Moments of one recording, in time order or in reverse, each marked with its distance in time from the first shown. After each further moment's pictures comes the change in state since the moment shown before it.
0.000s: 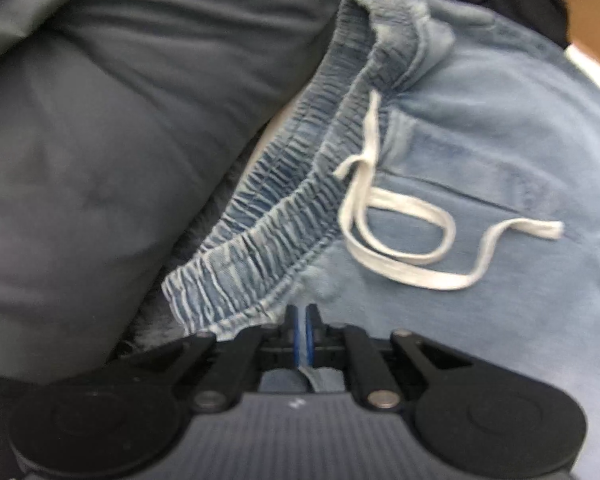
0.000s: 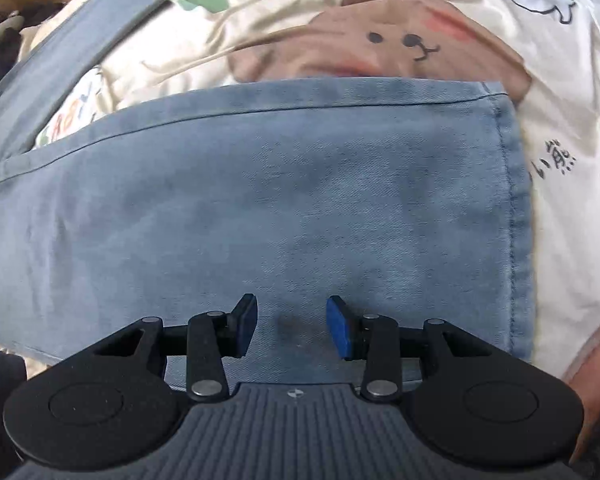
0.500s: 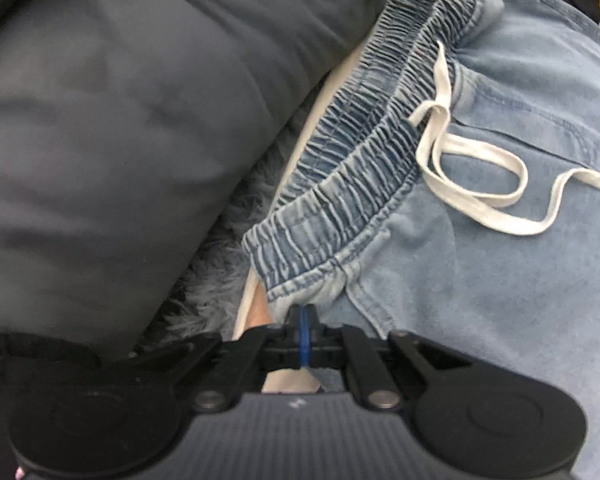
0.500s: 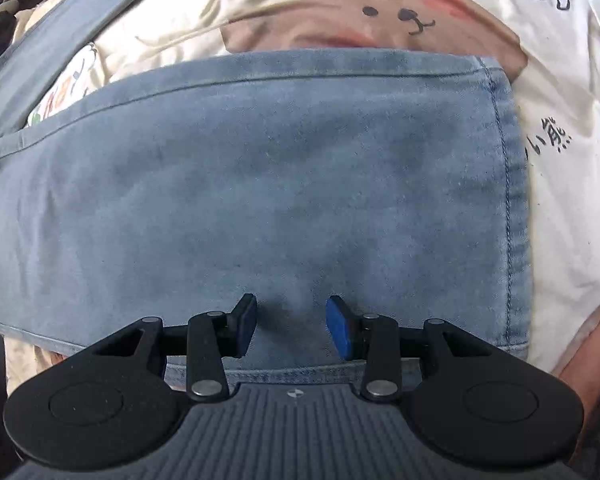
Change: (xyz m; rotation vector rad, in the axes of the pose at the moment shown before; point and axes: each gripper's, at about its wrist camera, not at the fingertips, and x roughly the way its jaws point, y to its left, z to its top) left arm 0.015 0.029 -0.015 -0.017 0.049 0.102; right arm 0.001 -0.001 -0.003 -0.015 0.025 -0.022
